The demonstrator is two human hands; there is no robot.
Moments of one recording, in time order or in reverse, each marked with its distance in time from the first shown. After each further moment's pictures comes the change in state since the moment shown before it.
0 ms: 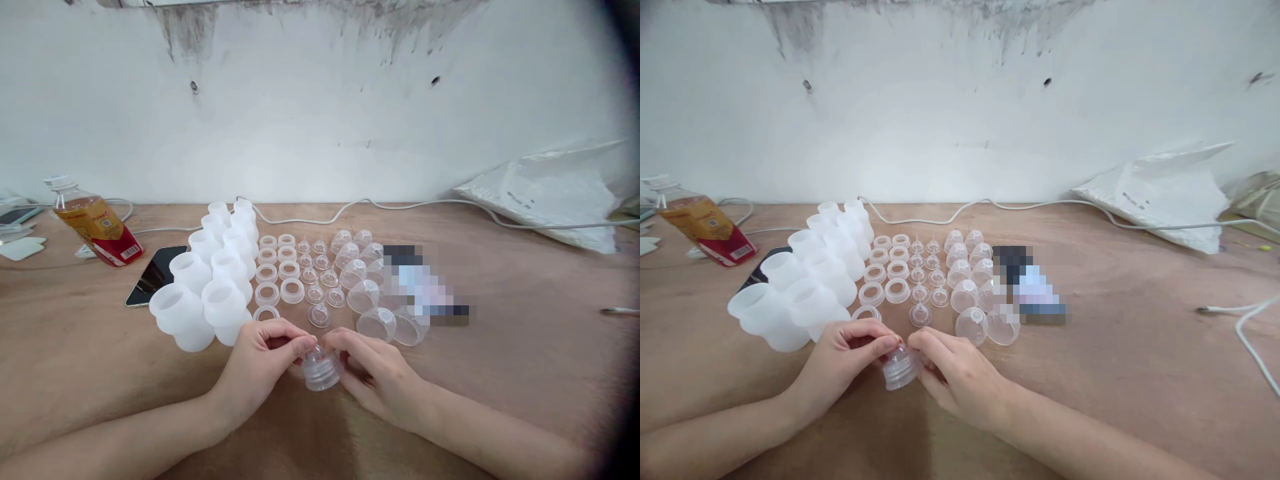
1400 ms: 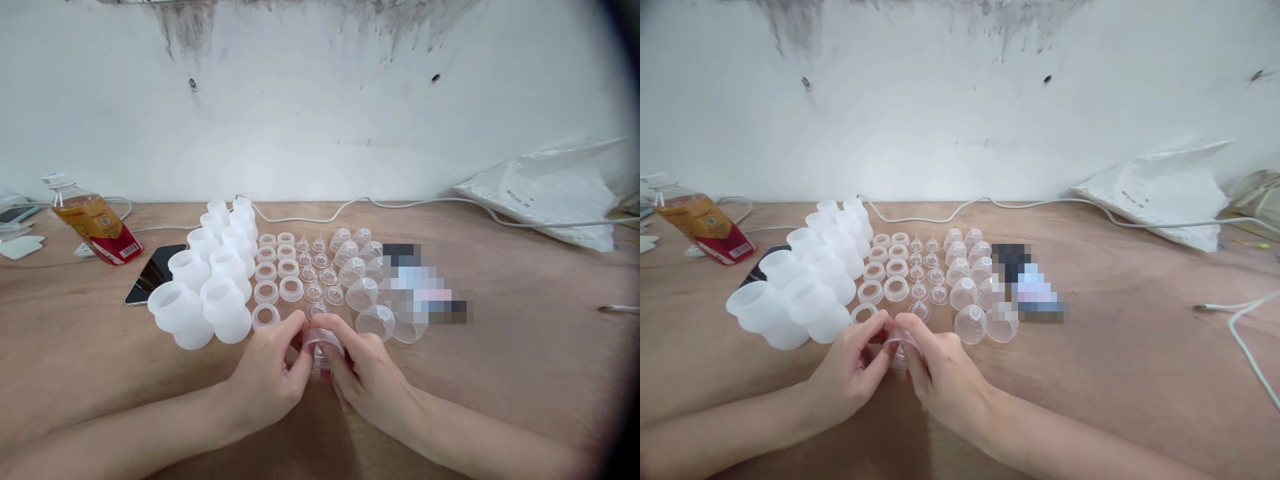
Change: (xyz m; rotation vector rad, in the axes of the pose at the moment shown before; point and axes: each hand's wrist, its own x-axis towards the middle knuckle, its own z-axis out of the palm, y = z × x) left_hand 0.000 -0.004 0.007 0.478 -0.107 0.239; right_hand 0.014 -0.018 0.007 0.287 -0.002 0.373
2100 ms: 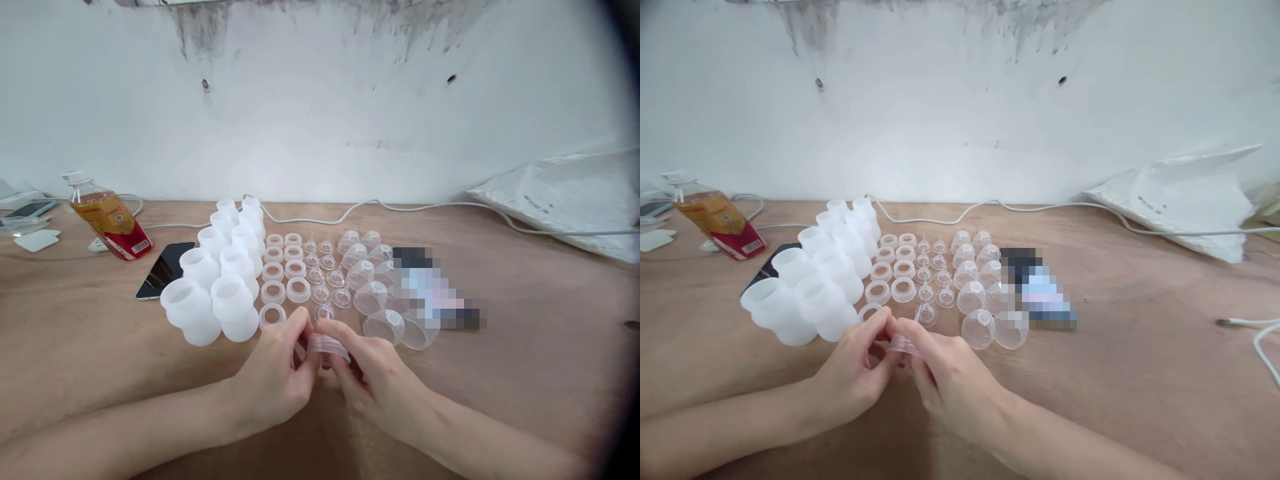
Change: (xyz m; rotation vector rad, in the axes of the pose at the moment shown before) left_hand -0.002 -0.006 0.000 -0.065 0.021 0.009; right_hand 0.002 -0.003 -0.008 -0.183 -0.028 -0.239
